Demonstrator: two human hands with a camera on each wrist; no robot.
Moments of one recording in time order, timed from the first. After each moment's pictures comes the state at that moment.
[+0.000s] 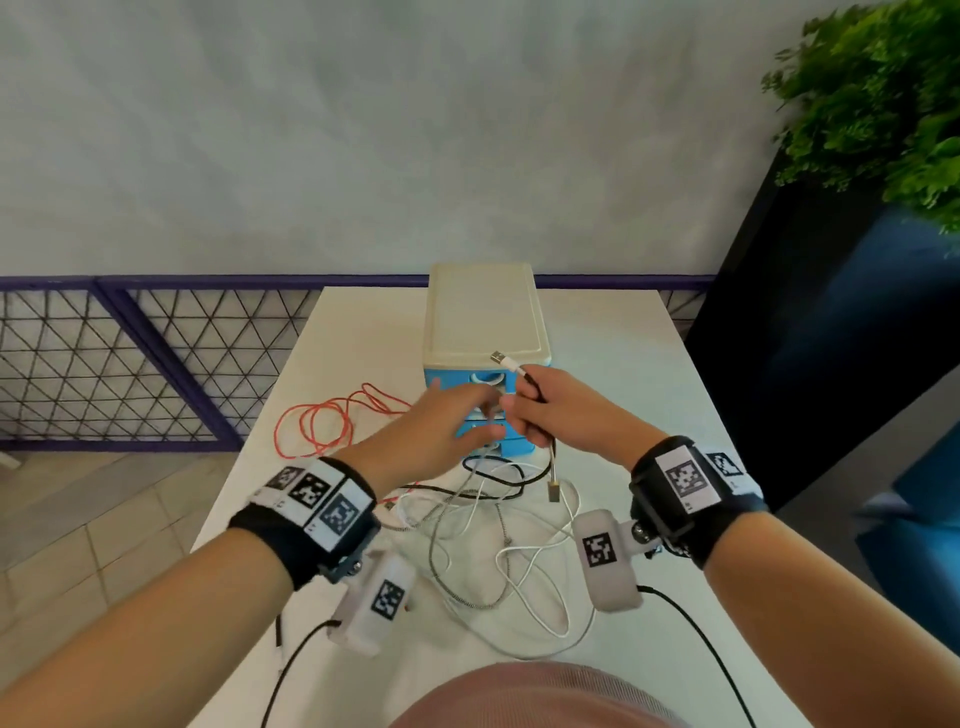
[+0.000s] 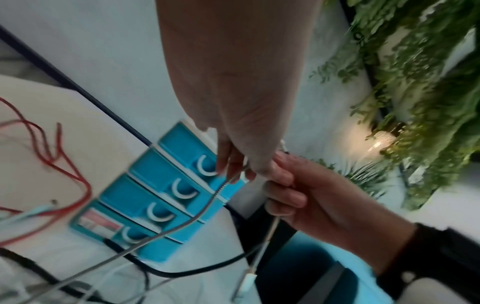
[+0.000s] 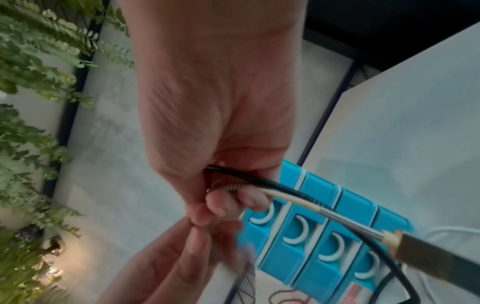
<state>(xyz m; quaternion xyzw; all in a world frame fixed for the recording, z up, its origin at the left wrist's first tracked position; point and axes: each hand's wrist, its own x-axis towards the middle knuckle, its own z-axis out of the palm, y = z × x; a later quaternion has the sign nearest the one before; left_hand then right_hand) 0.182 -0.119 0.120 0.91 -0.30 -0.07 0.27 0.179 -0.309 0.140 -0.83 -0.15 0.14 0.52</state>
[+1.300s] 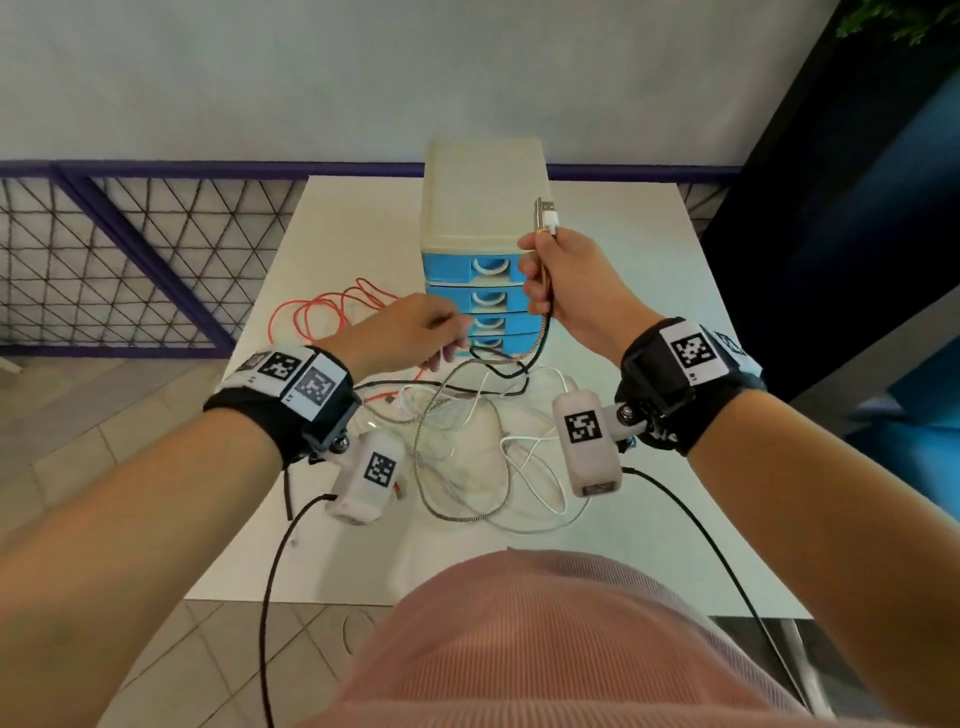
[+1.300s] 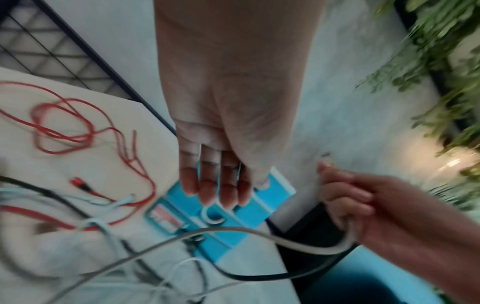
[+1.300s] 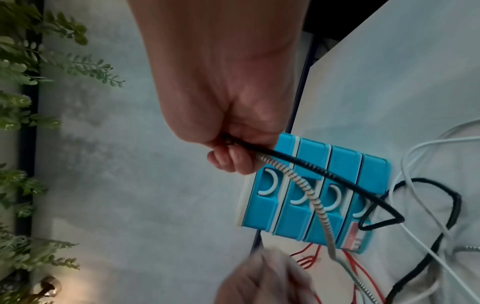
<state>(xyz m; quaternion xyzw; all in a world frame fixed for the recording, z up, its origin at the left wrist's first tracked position) 0.177 -0.097 0.103 0.90 -0.16 -0.19 0.37 0.178 -0.289 0.137 -0.68 0.04 0.08 0.73</state>
